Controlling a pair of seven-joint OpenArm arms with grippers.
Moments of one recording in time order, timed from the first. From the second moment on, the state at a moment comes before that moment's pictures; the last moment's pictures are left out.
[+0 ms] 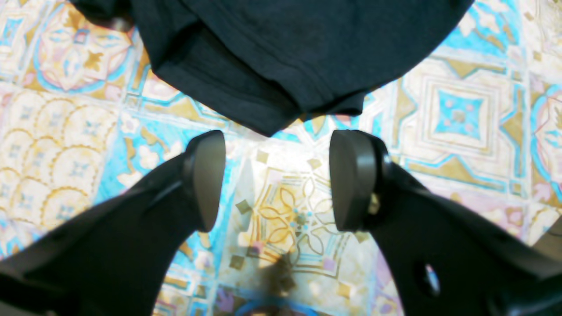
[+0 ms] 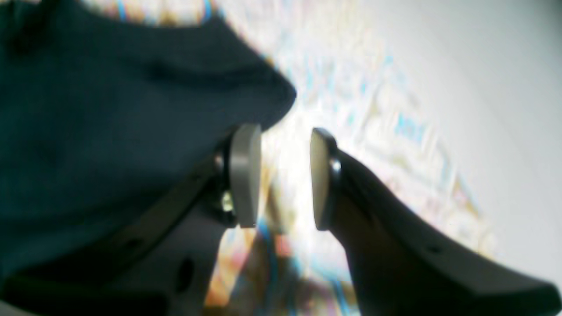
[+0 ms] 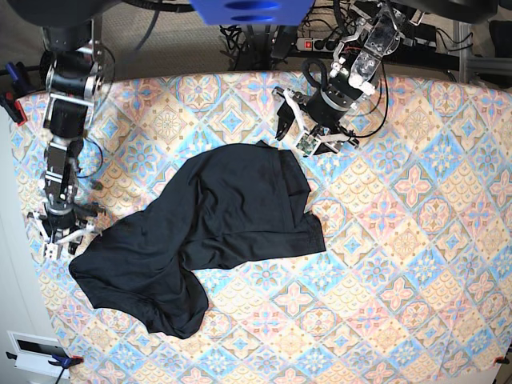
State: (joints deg) left arm 16.3 -17.8 23.6 105.4 -6.8 -2.2 34.5; right arm 23.4 22.9 12.1 44.5 5.0 8.5 -5.3
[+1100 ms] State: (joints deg) left arm -5.5 -13.6 25.1 95.3 -30.1 -2.1 40.8; right arm 1.1 16.3 12.1 84.7 20.2 8.4 -14.0
